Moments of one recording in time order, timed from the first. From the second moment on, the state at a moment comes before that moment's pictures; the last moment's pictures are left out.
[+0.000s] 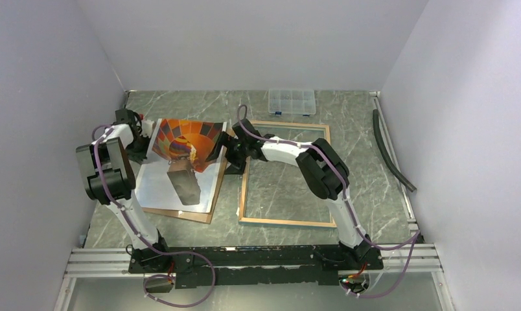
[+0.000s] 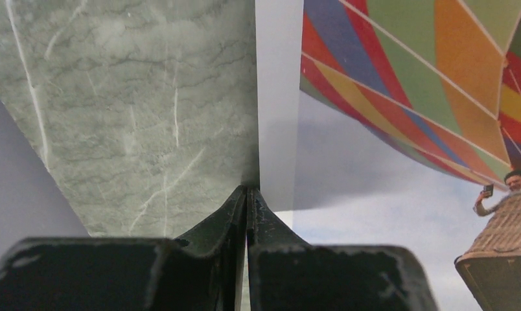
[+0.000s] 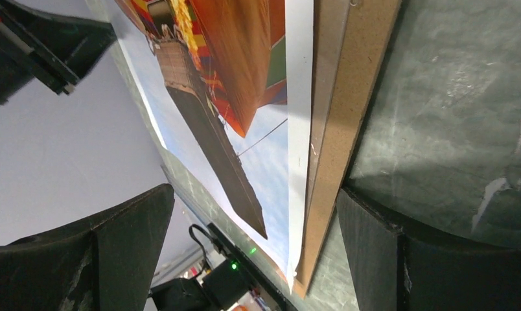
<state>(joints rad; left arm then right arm) 0.30 1.92 1.28 -0.58 -0.01 0.44 0.76 2.23 1.56 -0.09 -0.42 1.17</state>
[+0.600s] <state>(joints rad) 0.24 1.95 1.36 -0.63 0.06 0.41 0.77 2.25 1.67 -0.31 -0.44 1.05</state>
